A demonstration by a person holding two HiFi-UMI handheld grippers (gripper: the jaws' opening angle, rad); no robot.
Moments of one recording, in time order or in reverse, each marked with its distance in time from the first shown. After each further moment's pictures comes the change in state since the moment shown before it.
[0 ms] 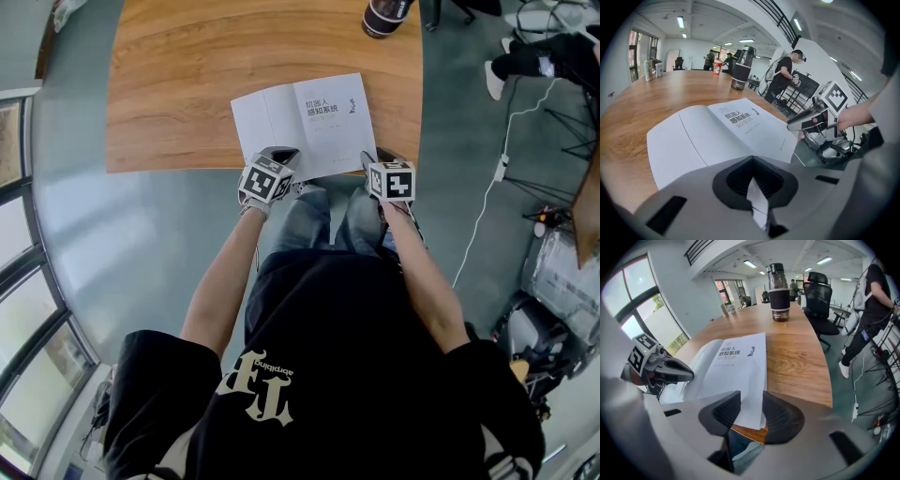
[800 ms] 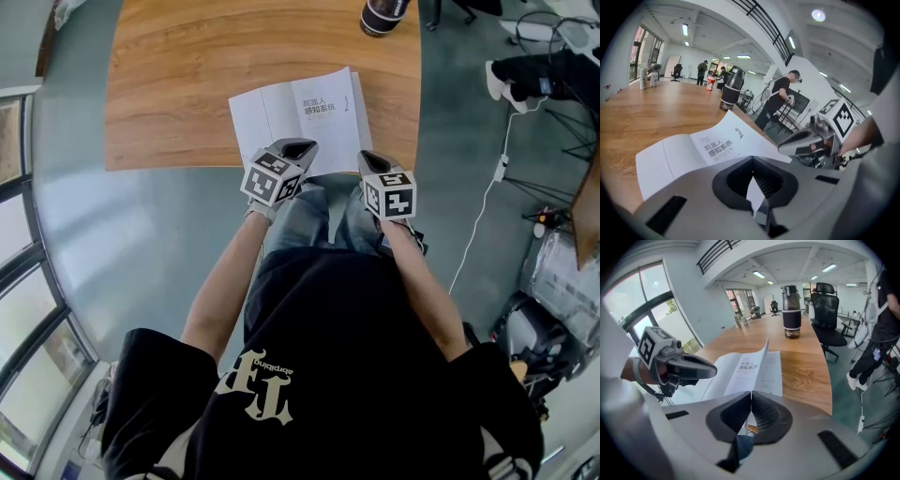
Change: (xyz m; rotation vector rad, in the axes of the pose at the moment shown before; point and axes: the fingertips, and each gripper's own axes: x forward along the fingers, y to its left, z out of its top) left arm -0.024 -0.051 0.072 -0.015 -0.182 -0.101; right arm -0.050 0.042 0.026 -0.067 -0.106 0.076
